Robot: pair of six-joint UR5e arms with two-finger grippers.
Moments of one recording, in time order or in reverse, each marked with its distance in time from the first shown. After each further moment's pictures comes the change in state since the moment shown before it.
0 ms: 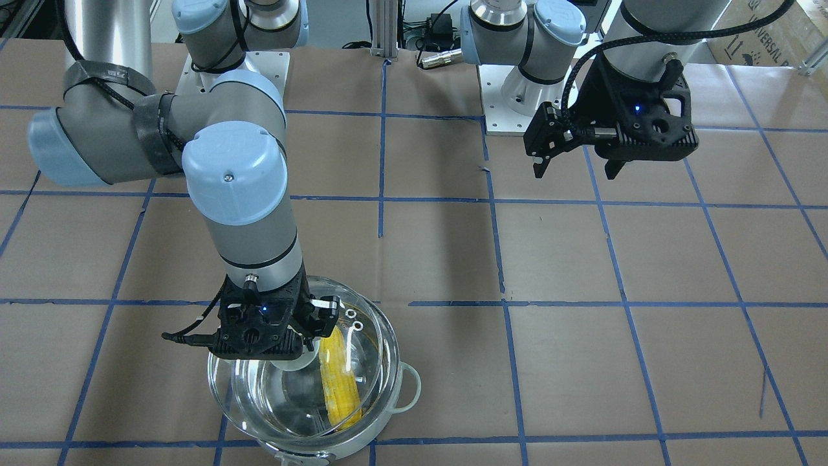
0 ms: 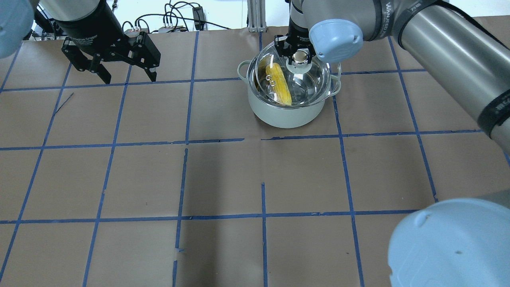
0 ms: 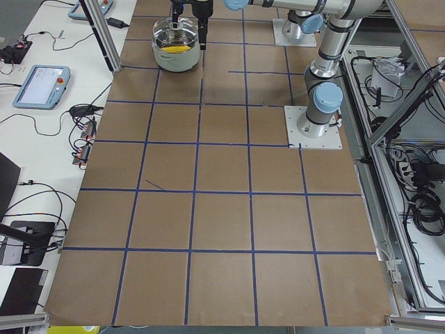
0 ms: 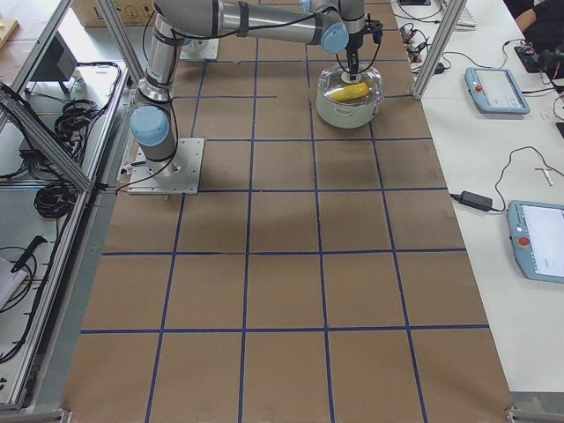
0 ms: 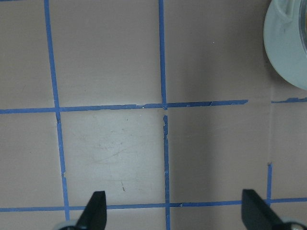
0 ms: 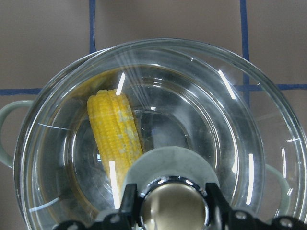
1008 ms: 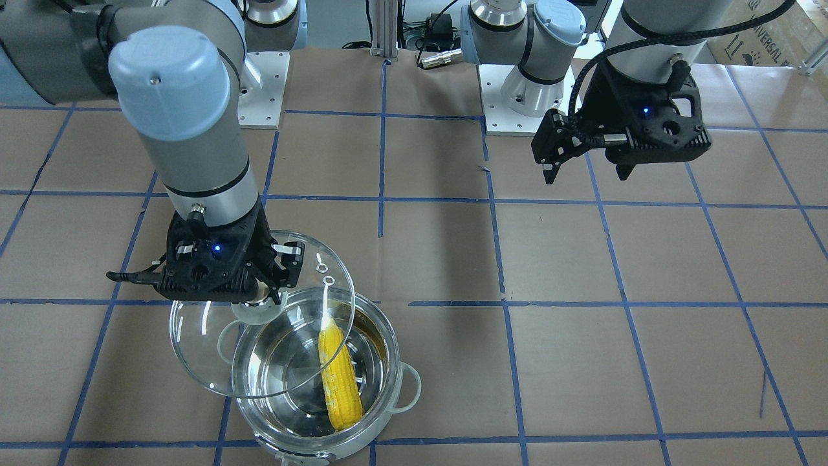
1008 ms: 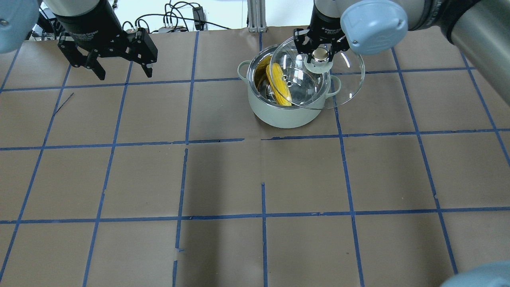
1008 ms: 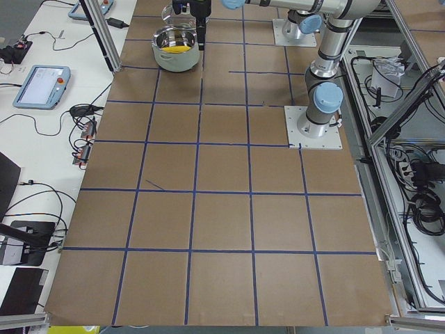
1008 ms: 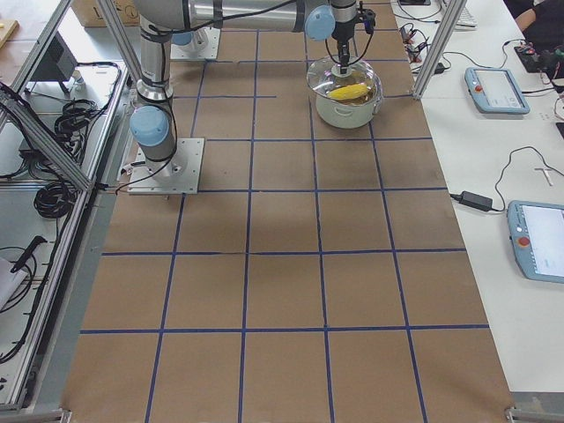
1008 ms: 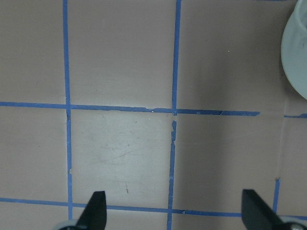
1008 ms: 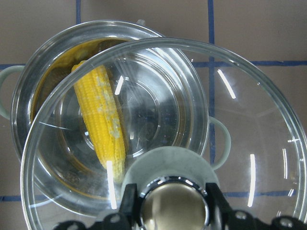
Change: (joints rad) left arm -0.005 -0.017 0.036 -0.006 0.055 -0.036; right arm -0.044 -0.131 0.036 0.124 0.005 -0.050
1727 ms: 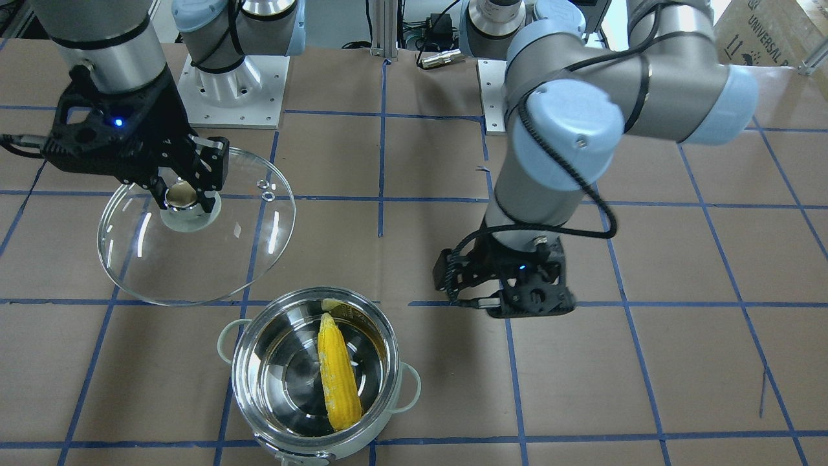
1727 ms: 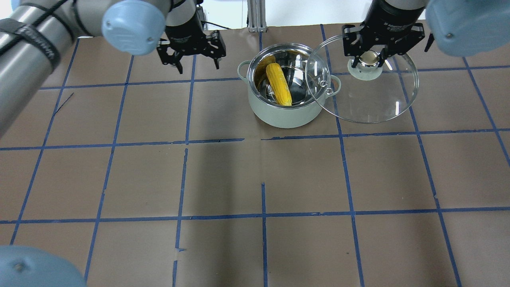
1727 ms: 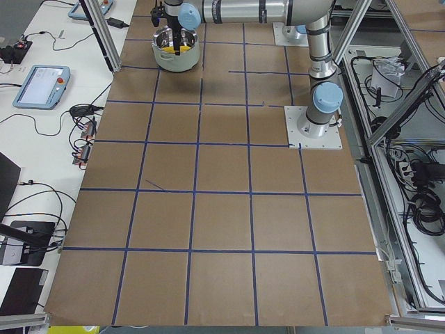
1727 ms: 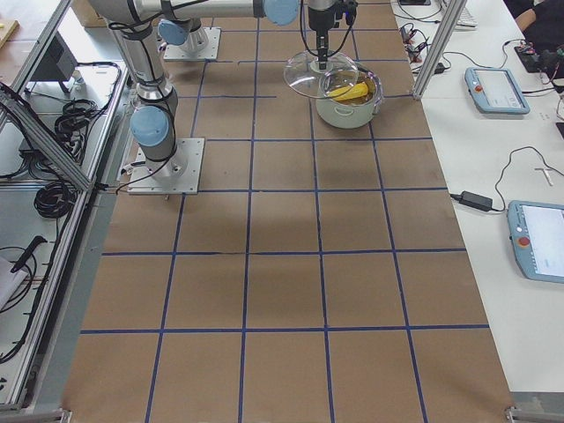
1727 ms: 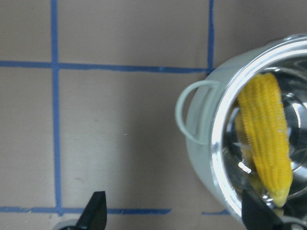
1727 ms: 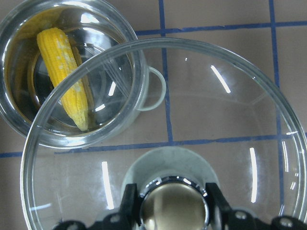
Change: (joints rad) left arm -0.103 -0.254 0.032 0.206 -0.076 -0.144; right arm -0.102 -0.244 0.115 0.145 0.011 -0.052
